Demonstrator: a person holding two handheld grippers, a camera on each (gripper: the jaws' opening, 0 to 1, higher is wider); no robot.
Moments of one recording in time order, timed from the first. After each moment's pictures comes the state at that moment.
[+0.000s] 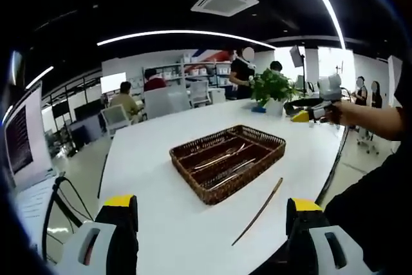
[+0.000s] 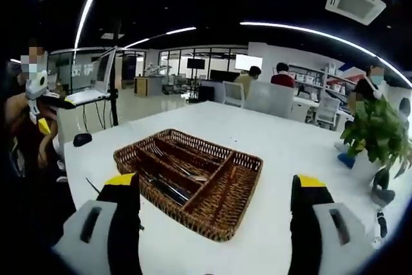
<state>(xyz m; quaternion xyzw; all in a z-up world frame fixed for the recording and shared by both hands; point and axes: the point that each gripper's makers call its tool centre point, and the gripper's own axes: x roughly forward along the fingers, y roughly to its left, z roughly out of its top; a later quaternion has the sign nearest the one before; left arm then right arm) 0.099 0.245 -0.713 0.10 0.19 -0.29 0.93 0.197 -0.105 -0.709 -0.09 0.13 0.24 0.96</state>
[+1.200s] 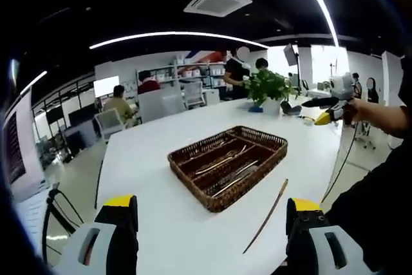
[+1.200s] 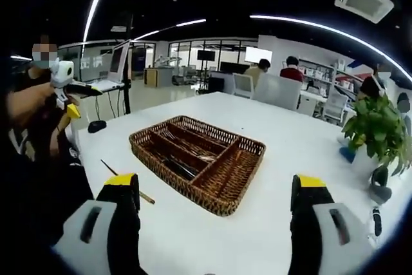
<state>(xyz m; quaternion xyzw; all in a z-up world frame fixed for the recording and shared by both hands) 0.124 0.240 -0.708 0.11 0.18 -0.31 0.93 0.163 -0.125 -0.712 -0.11 0.17 0.27 0.94</state>
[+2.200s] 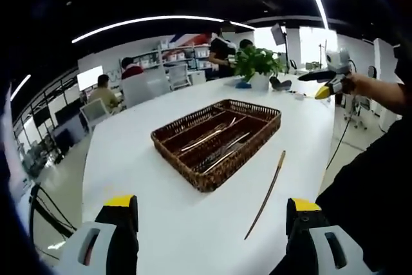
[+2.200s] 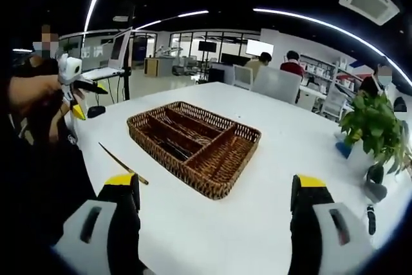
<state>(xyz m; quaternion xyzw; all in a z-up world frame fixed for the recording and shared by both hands) 0.131 0.229 -0.775 0.16 0.24 -0.35 0.89 0.152 -0.143 -0.732 -0.13 0.19 0.26 0.94</state>
